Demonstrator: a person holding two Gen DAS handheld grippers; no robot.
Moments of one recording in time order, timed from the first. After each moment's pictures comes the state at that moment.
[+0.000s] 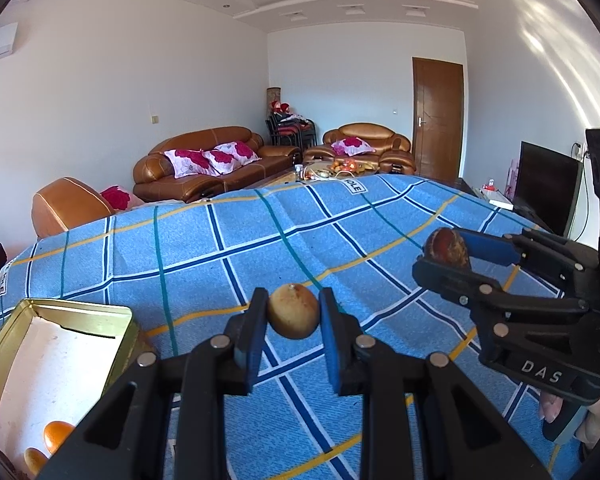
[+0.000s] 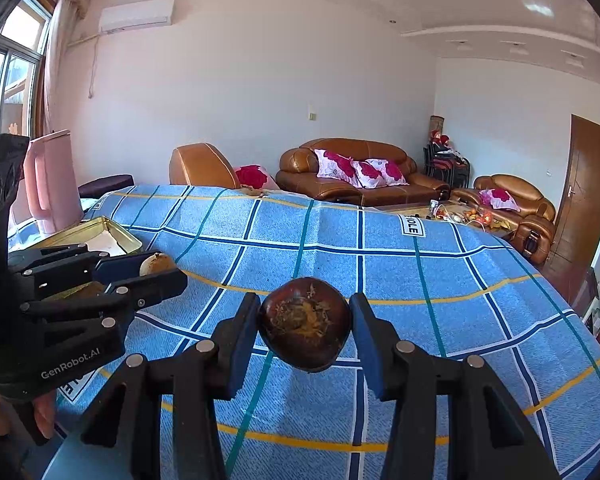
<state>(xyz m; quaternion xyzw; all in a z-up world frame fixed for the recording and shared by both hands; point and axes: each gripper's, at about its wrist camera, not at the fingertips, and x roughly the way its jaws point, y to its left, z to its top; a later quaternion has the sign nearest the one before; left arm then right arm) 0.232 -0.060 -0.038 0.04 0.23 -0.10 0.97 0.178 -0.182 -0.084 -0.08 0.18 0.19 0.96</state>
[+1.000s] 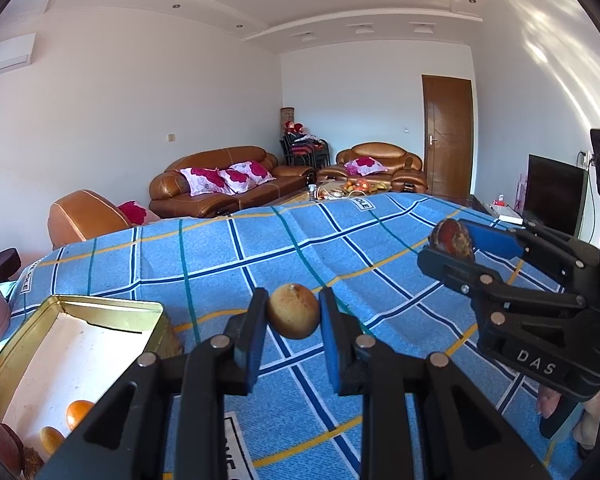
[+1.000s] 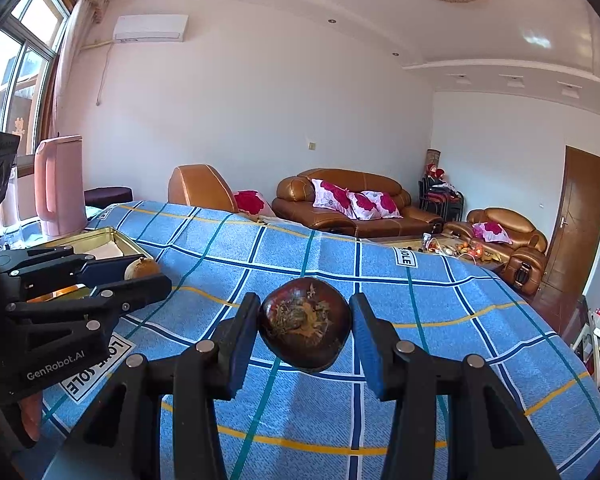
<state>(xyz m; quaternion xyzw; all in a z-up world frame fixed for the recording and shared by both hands) 0.195 -0.058 -0.033 0.03 0.19 -0.07 0.98 0.153 -0.172 -0.080 -0.09 0.12 0.18 0.97</state>
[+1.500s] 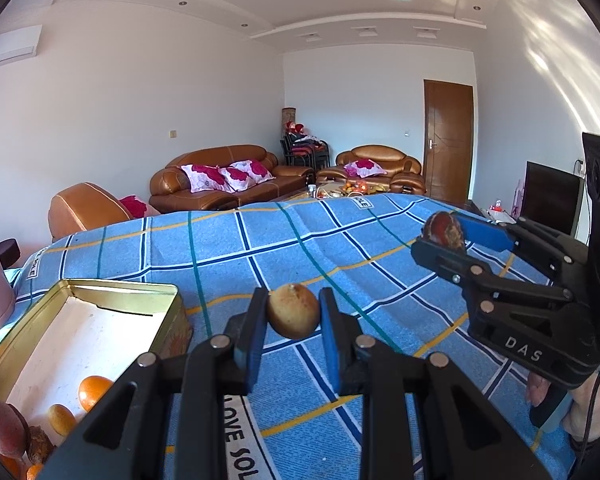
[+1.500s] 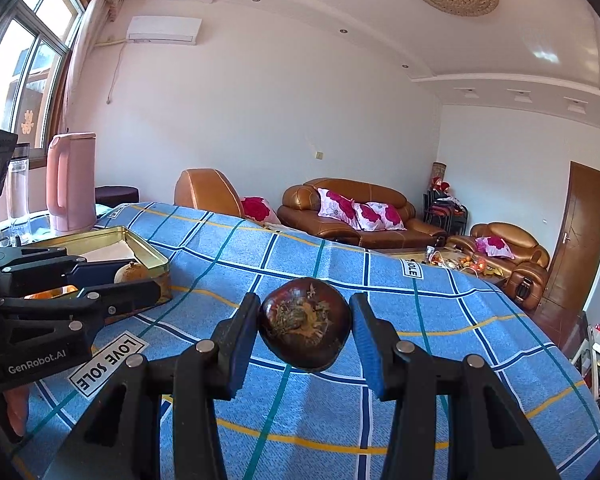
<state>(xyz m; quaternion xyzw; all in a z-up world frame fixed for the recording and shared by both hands) 0.174 -0.043 -0.033 0.02 0.19 -0.07 0.98 0.137 -0.166 -0.082 -0.11 0.10 0.19 0.97</state>
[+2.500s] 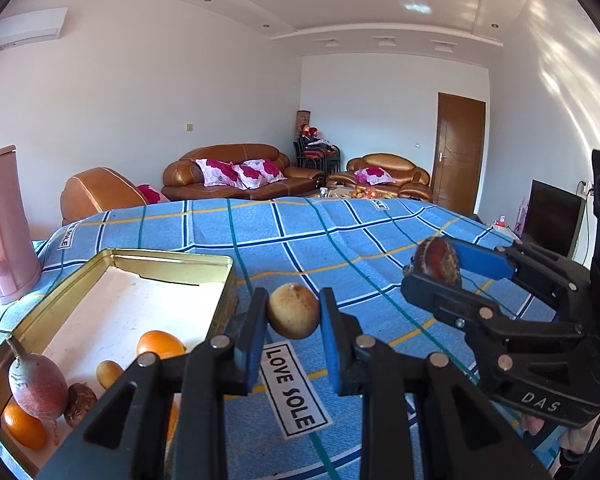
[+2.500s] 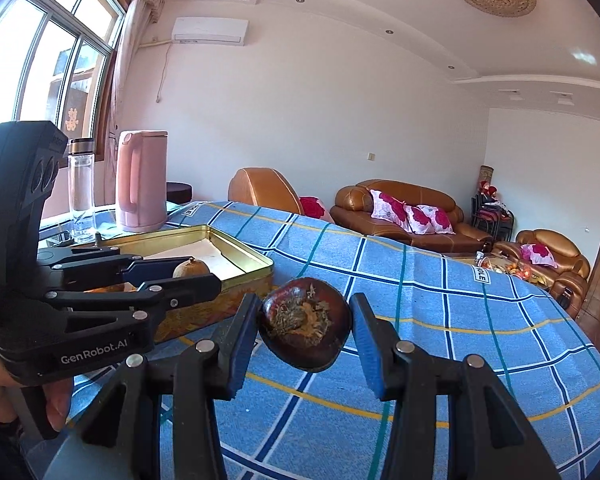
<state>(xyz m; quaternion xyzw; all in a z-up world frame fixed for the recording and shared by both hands) 0.124 0.005 -0.034 -0.01 0.19 -0.05 0.98 0.079 -0.108 -0.081 -0.11 0.11 0.28 0.95</state>
